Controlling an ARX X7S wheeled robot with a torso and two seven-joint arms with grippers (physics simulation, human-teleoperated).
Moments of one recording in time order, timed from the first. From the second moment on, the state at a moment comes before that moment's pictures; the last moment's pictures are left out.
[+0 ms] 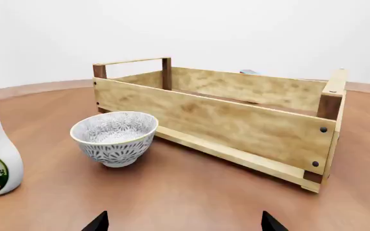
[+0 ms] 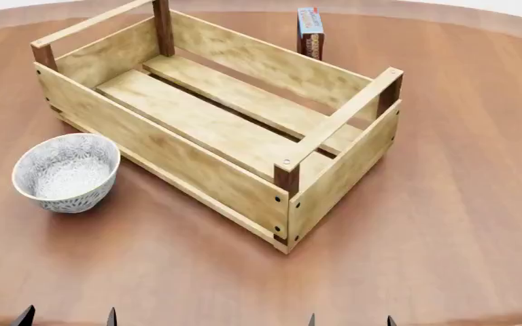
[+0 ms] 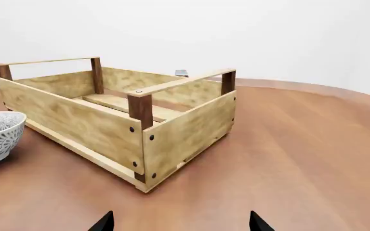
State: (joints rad) left arm 0.00 0.00 0.00 0.00 0.00 0.00 0.00; right arm 0.00 0.00 0.00 0.00 0.00 0.00 0.00
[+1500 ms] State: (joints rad) left arm -0.02 -0.13 0.13 0.09 -0.10 -0.07 -0.13; right arm 0.01 0.11 -0.11 -0.08 0.05 0.03 0.19
